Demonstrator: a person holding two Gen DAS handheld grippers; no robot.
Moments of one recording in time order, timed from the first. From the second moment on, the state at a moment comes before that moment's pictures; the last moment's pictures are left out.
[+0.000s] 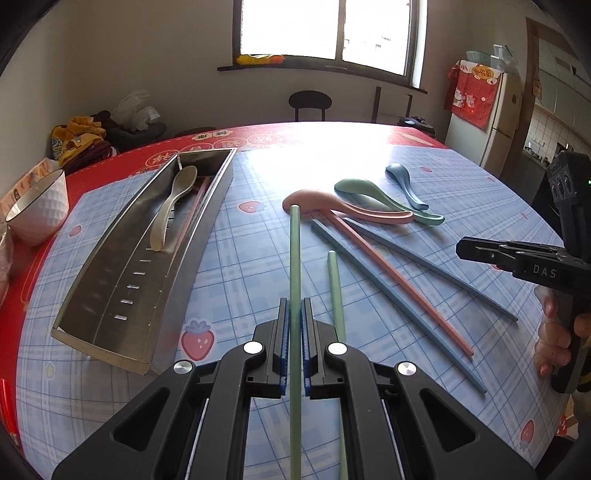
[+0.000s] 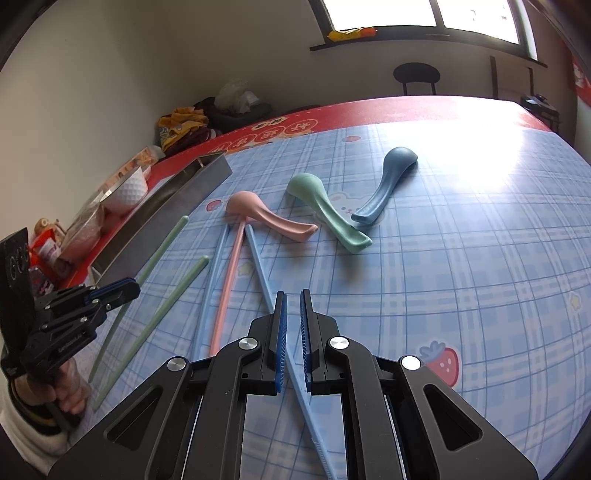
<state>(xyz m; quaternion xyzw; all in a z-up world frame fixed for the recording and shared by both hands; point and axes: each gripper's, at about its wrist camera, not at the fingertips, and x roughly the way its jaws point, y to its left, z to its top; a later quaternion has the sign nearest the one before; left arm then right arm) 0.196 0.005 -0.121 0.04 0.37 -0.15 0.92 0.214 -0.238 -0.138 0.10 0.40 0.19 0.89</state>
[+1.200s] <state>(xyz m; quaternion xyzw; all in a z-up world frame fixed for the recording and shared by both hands) 0.190 0.026 -0.112 -0.02 0.34 -0.17 0.92 0.218 -0.180 -0.145 -0.07 0.44 0.17 0.88</state>
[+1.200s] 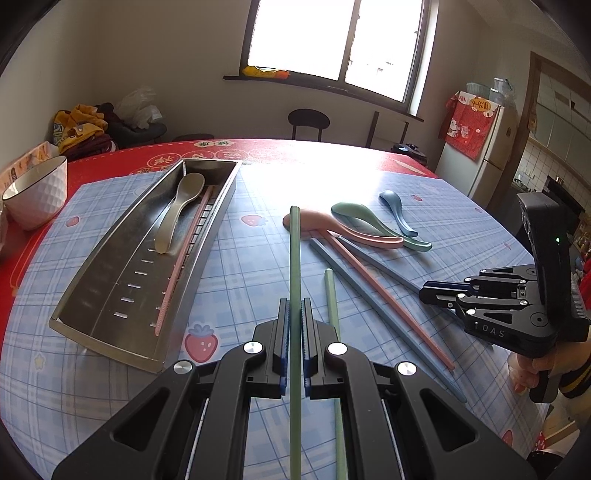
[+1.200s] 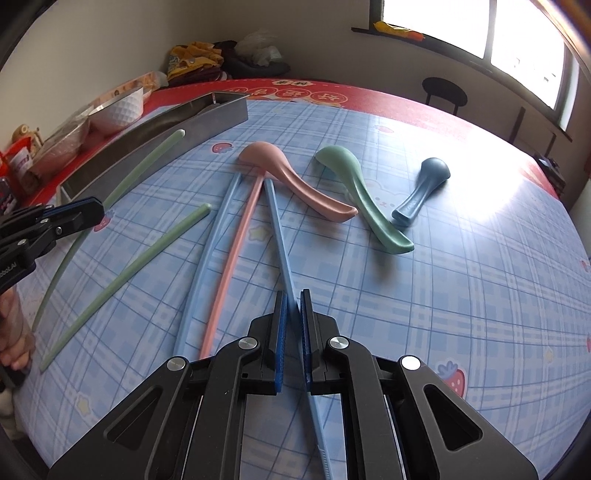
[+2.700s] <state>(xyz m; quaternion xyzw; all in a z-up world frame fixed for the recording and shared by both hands) 0.190 0.024 -0.112 -0.01 0.34 -0.17 0.92 0.237 -0.173 -0.146 -0.04 0.45 0.20 0.87</state>
